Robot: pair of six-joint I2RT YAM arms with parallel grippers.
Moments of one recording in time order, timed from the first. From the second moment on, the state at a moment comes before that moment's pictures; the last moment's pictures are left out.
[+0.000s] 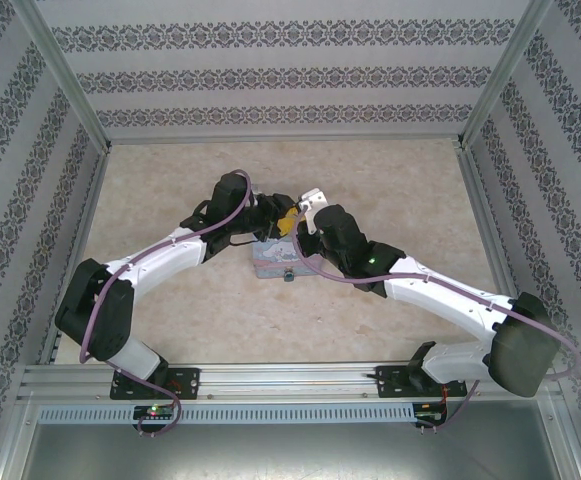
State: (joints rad) left arm -0.53 1.56 1.04 0.06 0.51 -1.58; right arm 0.82 1.29 0.92 -0.12 0.27 0.12
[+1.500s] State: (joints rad) left arm -0.53 1.63 1.10 0.09 0.52 -1.09; right arm 0.44 1.08 0.89 -0.19 -0.13 0.69
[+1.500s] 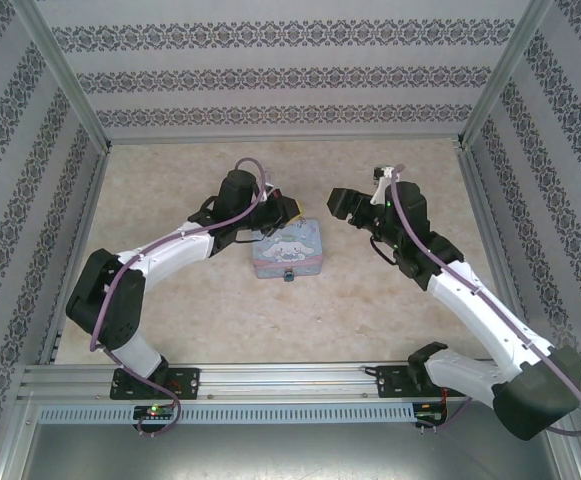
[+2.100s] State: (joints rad) left arm -0.53 1.63 1.03 0.49 0.55 -0.87; right arm 0.41 1.19 0.82 0.18 -0.35 1.14
